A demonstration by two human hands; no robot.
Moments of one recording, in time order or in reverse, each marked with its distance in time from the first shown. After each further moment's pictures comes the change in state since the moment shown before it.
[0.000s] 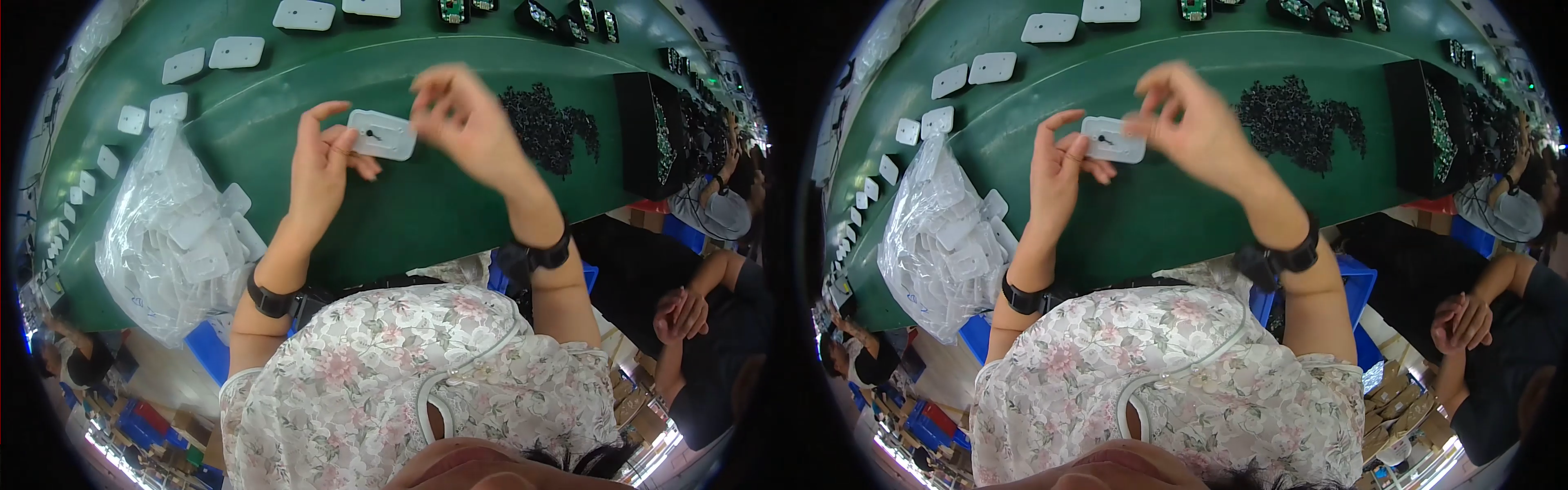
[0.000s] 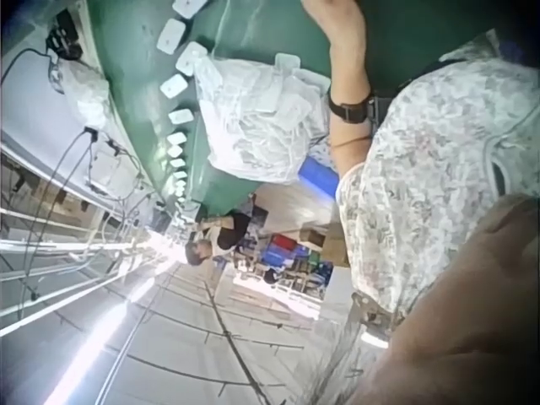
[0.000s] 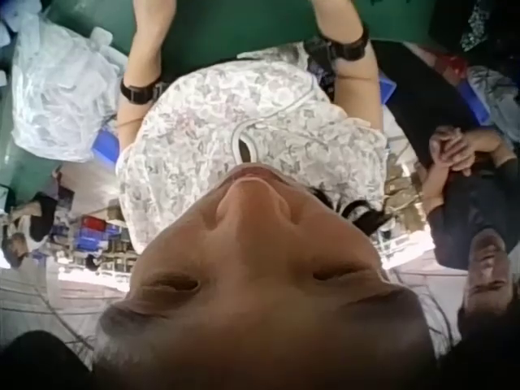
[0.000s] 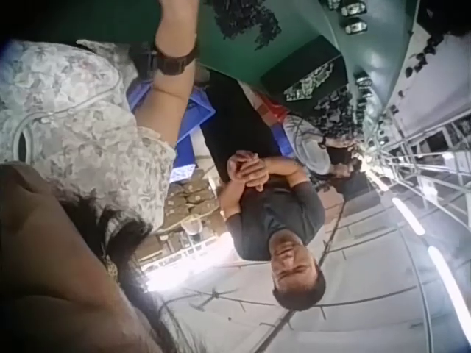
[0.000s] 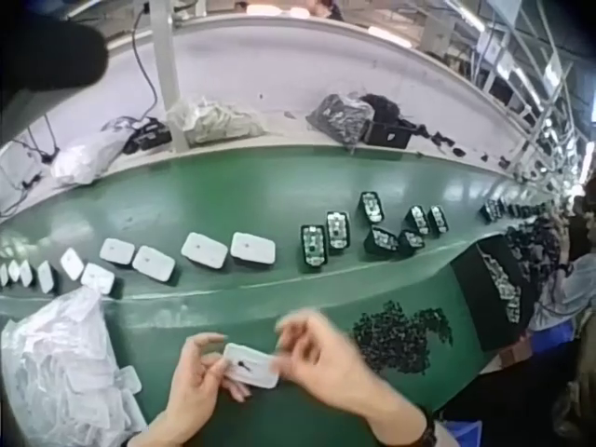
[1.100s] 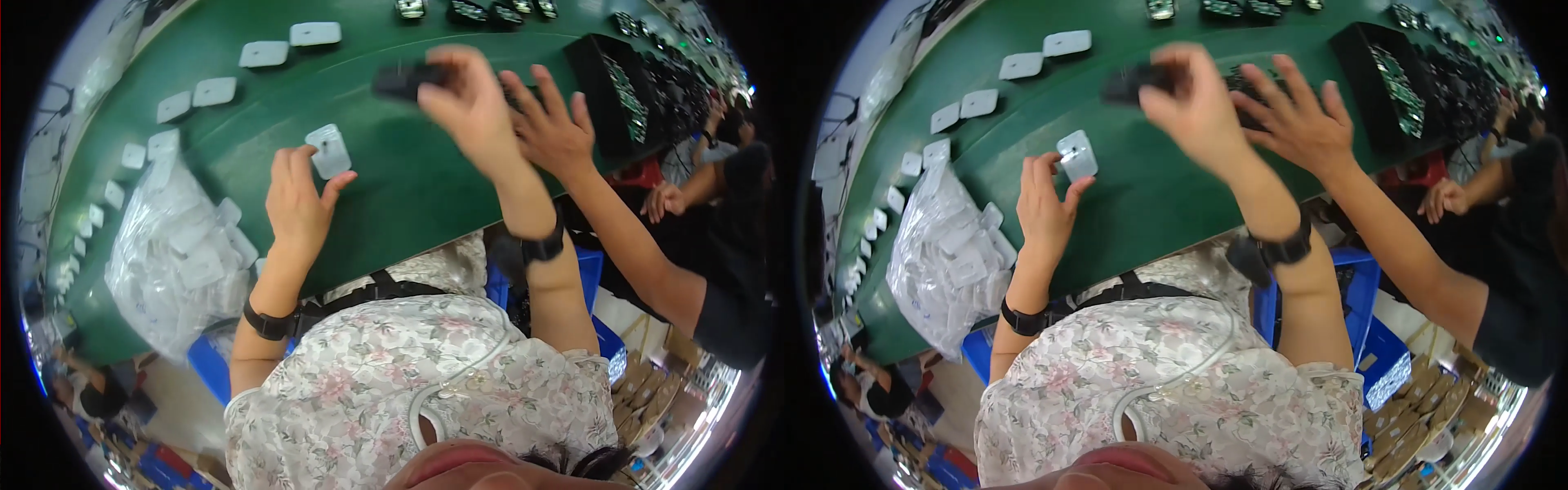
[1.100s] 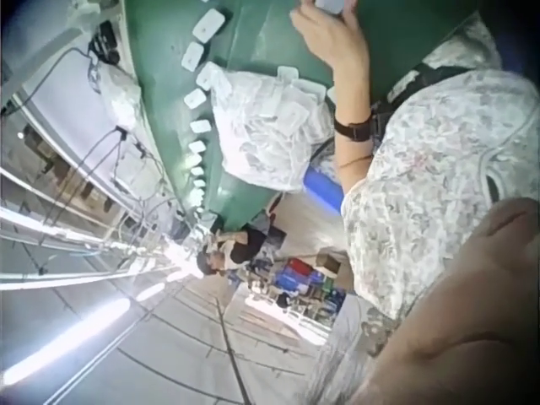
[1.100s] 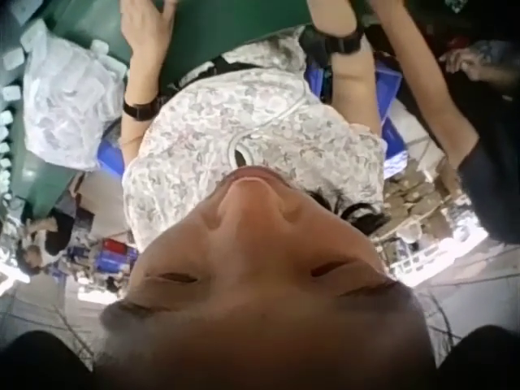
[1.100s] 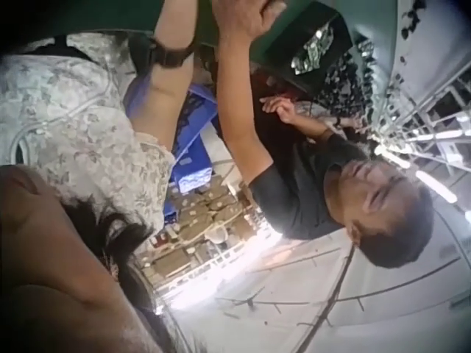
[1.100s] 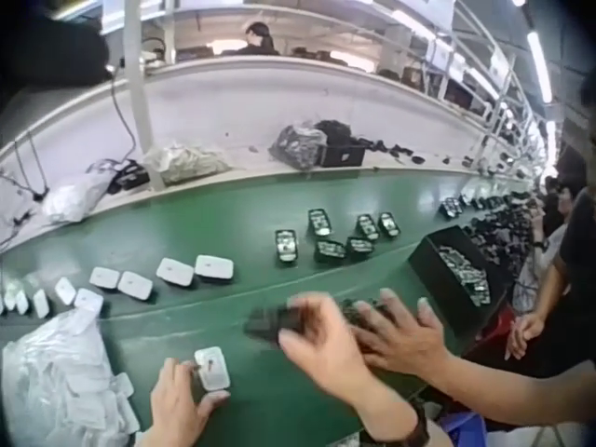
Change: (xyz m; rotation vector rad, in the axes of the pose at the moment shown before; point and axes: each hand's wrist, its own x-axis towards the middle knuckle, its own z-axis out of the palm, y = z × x) left_hand -0.009 -0.013 0.001 1.120 0.134 0.520; right_hand 0.001 0.027 -0.023 0.263 0.309 -0.209
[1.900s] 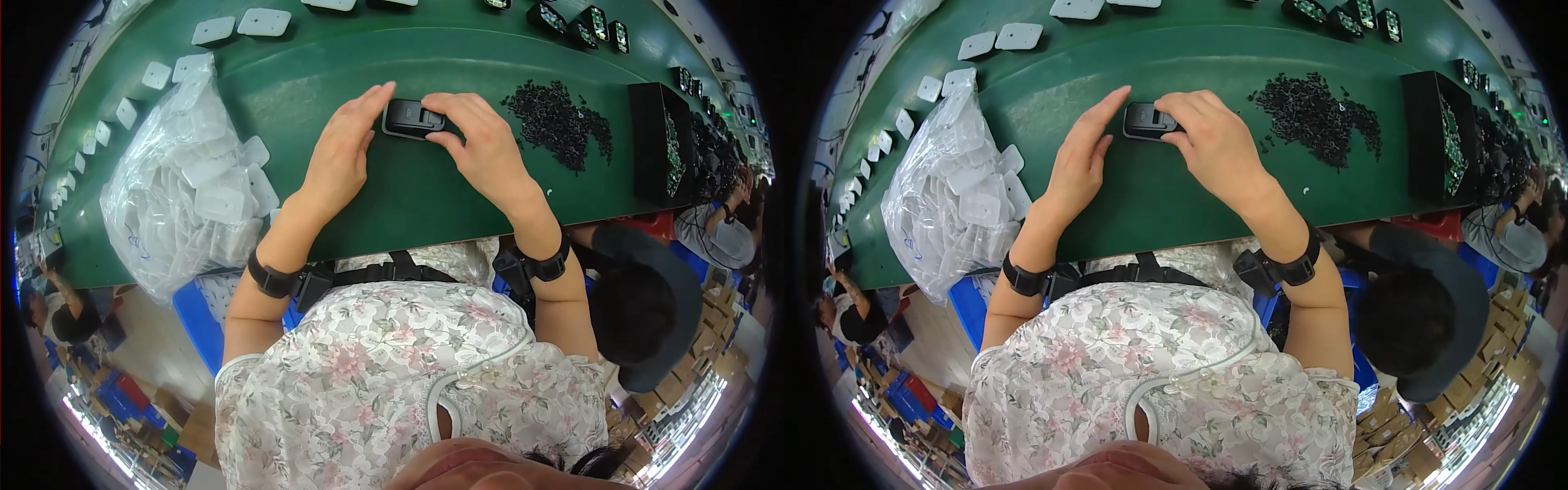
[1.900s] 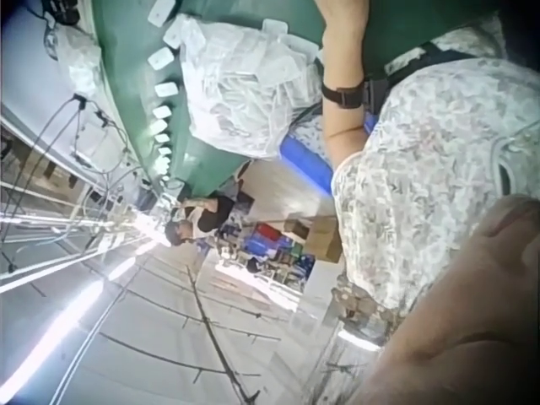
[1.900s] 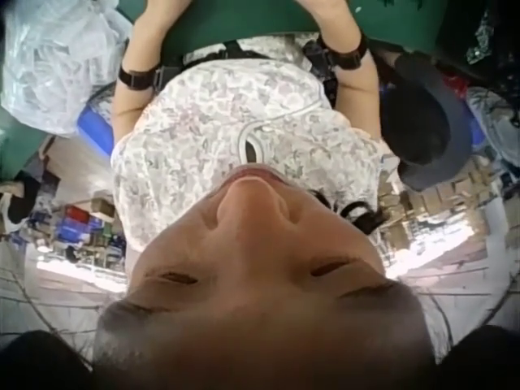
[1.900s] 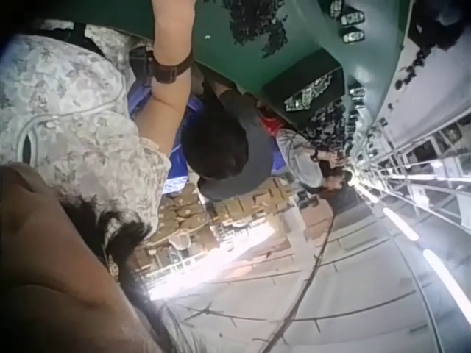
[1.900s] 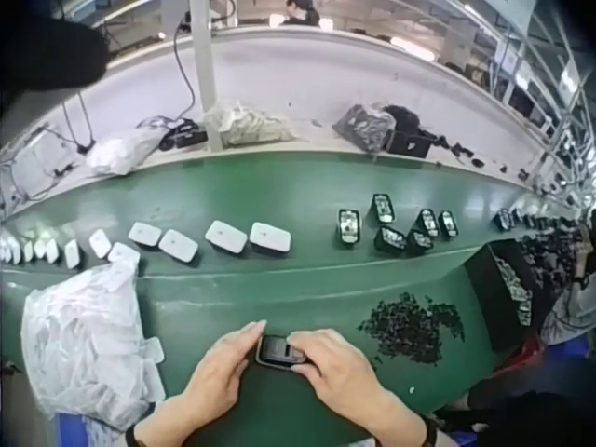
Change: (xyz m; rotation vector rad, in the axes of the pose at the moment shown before) left_hand -0.002 -0.021 -0.004 -0.329 -0.043 0.030; right_hand -0.029 -0.001 0.040 -0.694 -0.383 -0.303
